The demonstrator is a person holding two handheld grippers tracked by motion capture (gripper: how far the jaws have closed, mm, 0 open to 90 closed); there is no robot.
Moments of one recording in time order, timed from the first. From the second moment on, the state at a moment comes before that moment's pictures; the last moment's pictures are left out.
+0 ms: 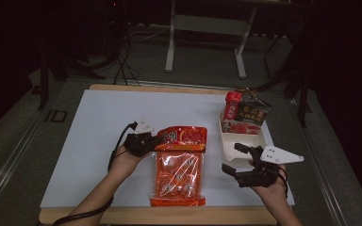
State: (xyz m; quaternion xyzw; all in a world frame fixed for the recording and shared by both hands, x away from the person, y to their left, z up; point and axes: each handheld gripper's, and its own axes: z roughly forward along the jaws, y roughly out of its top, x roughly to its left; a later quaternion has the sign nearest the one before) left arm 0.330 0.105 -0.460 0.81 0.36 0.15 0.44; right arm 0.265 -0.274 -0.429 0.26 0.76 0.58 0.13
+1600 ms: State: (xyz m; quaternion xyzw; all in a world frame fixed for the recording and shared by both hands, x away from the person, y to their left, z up) left arm 0.260 0.083 -0.394 0.79 0.23 0.17 0.54; right arm 0.273 -0.262 -0.434 0.25 0.76 0.60 0.08
